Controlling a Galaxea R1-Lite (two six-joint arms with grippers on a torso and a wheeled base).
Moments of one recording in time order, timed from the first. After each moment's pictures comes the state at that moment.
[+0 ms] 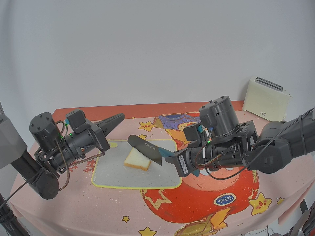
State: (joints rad) left arm -0.32 1.90 -0.49 -1.55 -0.47 -0.31; right arm 0.79 1.90 -1.12 -0.11 0.00 0.12
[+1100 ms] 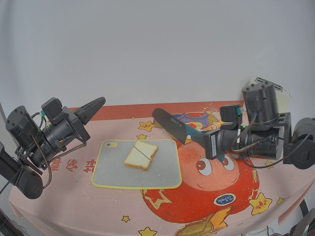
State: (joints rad) left arm -0.26 1.73 -0.45 -1.55 -0.47 -0.29; right arm 0.72 1.69 -0.97 -0.21 -0.10 0.19
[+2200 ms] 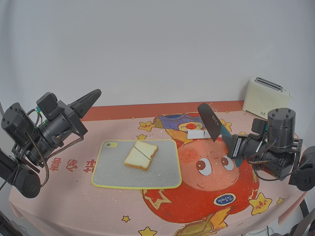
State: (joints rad) left arm -0.26 1.69 -0.46 -1.55 -0.42 -0.25; right arm 0.64 1.61 -0.61 -0.59 -0.34 0.45
